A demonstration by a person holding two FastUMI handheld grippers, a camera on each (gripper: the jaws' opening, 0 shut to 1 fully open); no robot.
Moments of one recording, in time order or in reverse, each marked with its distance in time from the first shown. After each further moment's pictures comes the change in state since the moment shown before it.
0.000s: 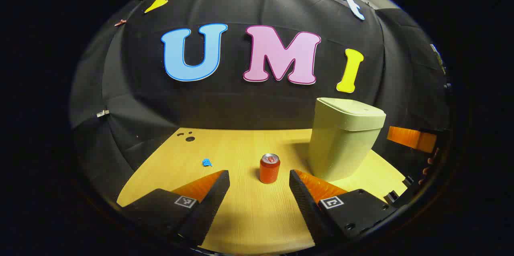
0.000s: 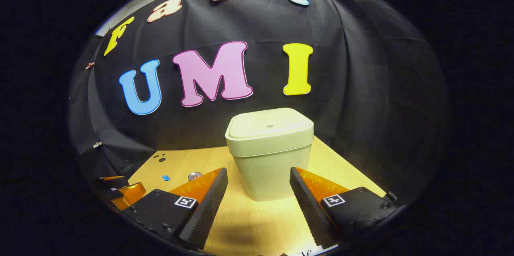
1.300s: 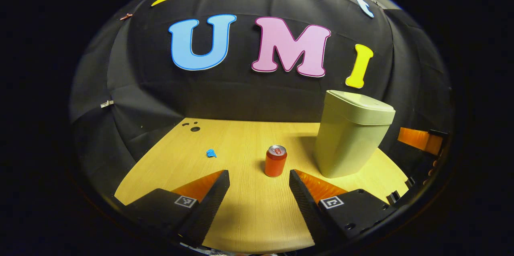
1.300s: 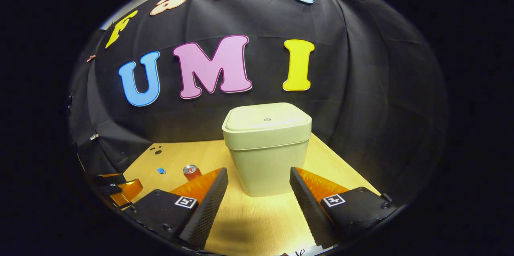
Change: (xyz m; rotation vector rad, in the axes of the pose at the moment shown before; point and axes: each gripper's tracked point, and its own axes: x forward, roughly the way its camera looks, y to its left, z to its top) left arm 0.013 0.006 -0.021 -0.031 0.049 0.038; right arm -0.003 -0.007 -0.008 -0.043 0.034 -0.014
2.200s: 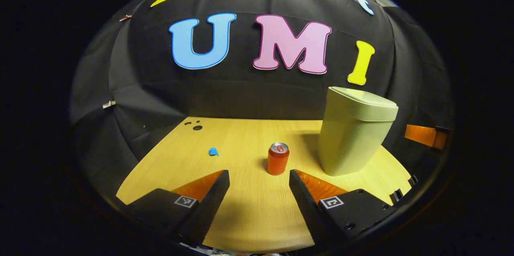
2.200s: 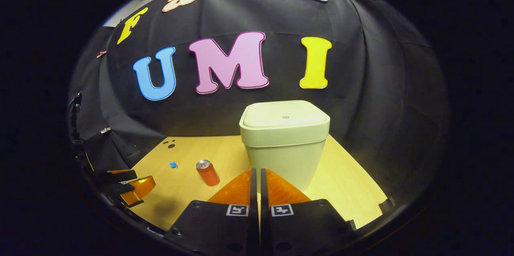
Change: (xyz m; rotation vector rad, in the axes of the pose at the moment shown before) left arm 0.004 0.001 -0.005 0.022 0.010 0.024; right arm 0.009 0.028 -0.009 -0.020 0.043 0.139
